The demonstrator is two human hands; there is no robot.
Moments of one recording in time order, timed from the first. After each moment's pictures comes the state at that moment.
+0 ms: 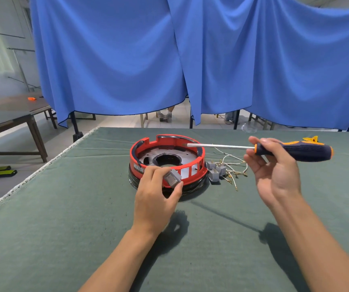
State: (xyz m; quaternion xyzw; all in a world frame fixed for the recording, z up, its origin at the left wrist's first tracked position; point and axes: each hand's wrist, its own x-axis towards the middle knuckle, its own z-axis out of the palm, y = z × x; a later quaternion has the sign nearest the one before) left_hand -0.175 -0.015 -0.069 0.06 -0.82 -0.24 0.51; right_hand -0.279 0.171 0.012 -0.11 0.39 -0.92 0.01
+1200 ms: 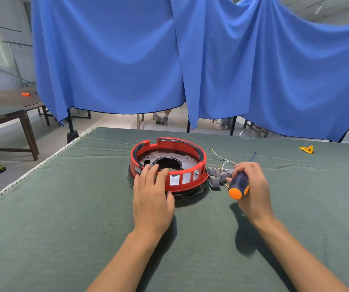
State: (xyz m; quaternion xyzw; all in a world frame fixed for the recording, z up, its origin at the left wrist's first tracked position) left_hand -0.180 -0.022 -0.073 0.18 -0.89 -0.17 0.38; right_hand -0.310 0.157 -0.058 -0.35 0.75 -0.47 -0.29
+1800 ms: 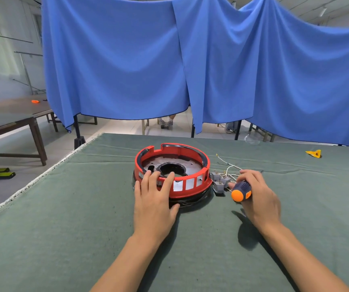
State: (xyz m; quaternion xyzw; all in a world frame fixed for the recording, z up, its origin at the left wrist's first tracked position) left_hand -0.184 -0.036 -0.080 0.18 -0.92 -0.07 0.34; right_hand -0.334 0.166 -0.078 -0.28 0.85 -0.33 -0.31
